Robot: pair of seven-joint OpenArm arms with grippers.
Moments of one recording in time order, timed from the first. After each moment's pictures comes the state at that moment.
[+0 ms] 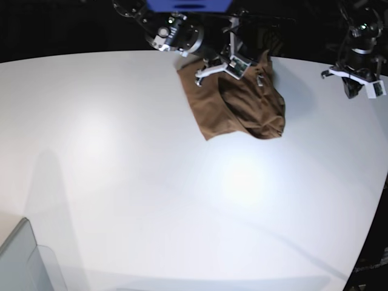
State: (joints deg) left arm 27.1 -3.8 -39.5 102.9 -17.5 -19.6 27.5; right arm -14.4 8.2 -45.4 101.7 6.1 16.7 -31.2
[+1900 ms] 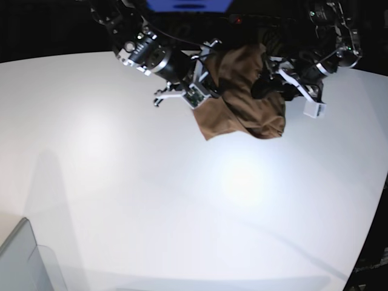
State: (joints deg) left arm 20.4 -6.2 -22.7 98.5 -45.9 -31.0 57.9; right arm -16.8 9.4 -30.0 106.7 6.2 16.6 -31.3
